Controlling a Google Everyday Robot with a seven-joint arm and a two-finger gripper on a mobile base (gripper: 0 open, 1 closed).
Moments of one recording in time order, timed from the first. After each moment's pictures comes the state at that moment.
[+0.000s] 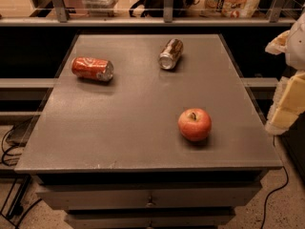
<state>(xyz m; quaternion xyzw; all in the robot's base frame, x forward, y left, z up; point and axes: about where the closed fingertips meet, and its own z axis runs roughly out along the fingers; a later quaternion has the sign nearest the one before) 0.438 -0.217 0.976 -0.60 0.78 -0.03 0.16</state>
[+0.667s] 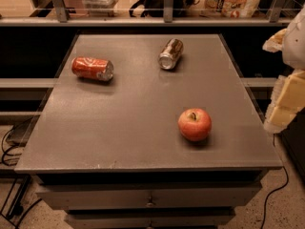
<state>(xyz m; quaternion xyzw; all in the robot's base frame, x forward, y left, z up) 0.441 -0.212 0.978 -0.61 0.77 -0.04 0.16</state>
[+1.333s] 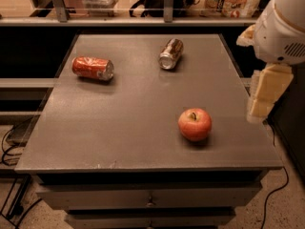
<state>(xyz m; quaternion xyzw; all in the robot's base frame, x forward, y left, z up) 0.467 -0.185 0.973 -0.67 0.73 -0.06 0.14</state>
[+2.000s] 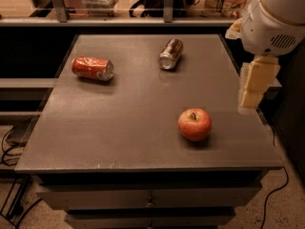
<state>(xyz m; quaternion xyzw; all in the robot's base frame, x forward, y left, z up) 0.484 -0.167 0.978 -0.69 0.71 -0.06 0.15</state>
